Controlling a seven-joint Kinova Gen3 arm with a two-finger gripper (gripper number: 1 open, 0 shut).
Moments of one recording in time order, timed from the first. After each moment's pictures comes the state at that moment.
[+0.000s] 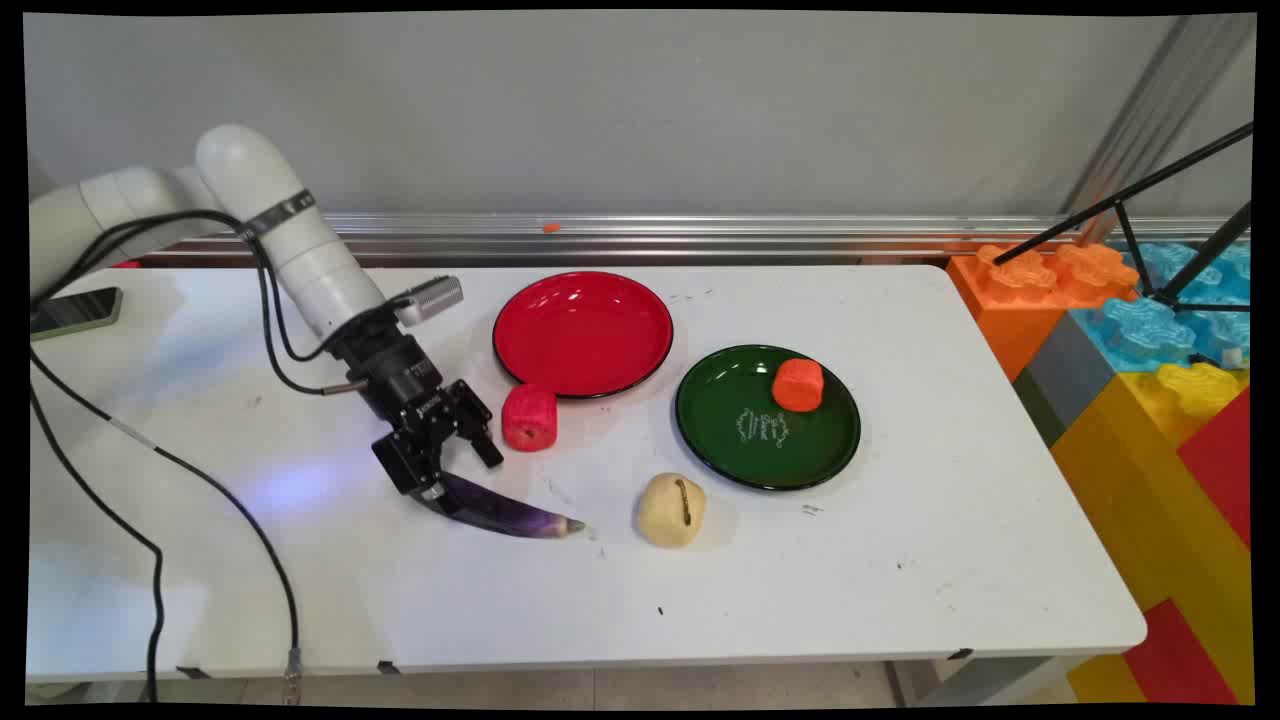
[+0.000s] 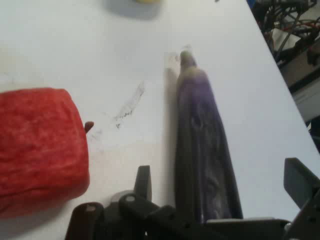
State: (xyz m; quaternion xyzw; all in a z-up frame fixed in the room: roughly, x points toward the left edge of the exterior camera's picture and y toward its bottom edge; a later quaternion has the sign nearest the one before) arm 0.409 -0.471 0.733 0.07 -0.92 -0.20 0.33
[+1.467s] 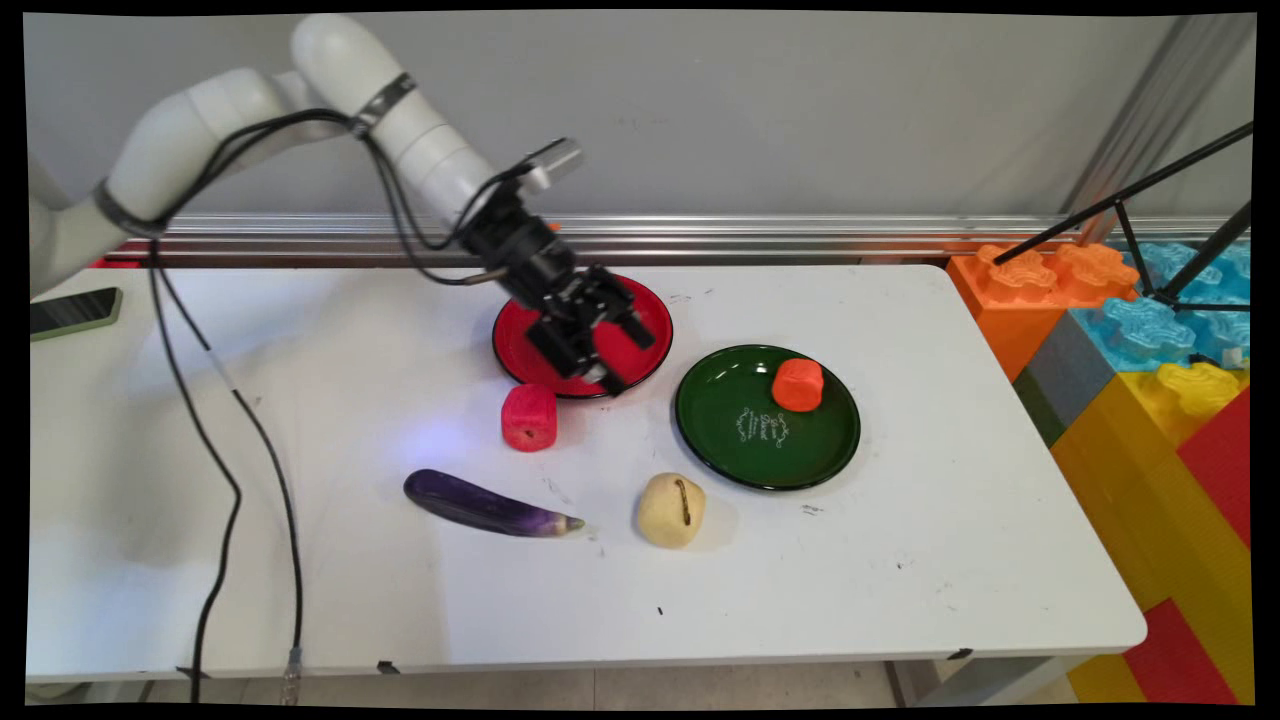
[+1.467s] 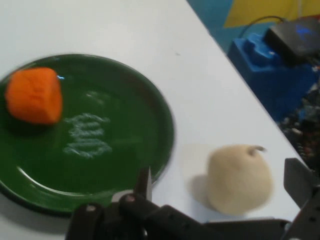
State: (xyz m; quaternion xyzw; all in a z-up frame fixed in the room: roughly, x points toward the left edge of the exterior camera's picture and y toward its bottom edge) arm 0.300 -0.557 0.819 0.02 -0.90 -0.12 0.43
